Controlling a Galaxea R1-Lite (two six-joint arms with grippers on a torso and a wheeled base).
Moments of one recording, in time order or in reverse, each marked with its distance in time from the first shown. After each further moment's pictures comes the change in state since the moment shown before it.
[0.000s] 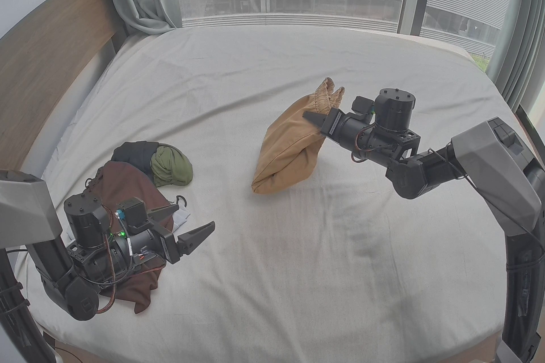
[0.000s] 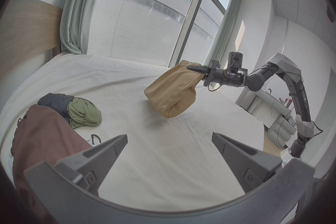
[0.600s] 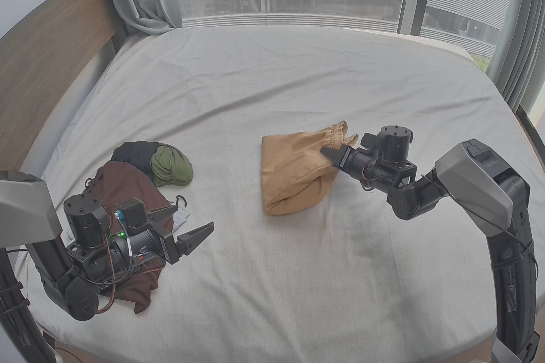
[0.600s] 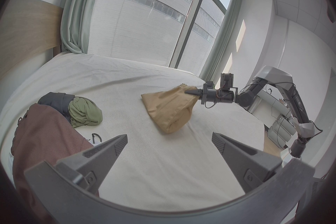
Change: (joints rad) left arm 0.006 0.003 0.003 0.000 -0.002 0.001; right arm -0.084 0.162 0.039 -0.066 -0.029 -0.026
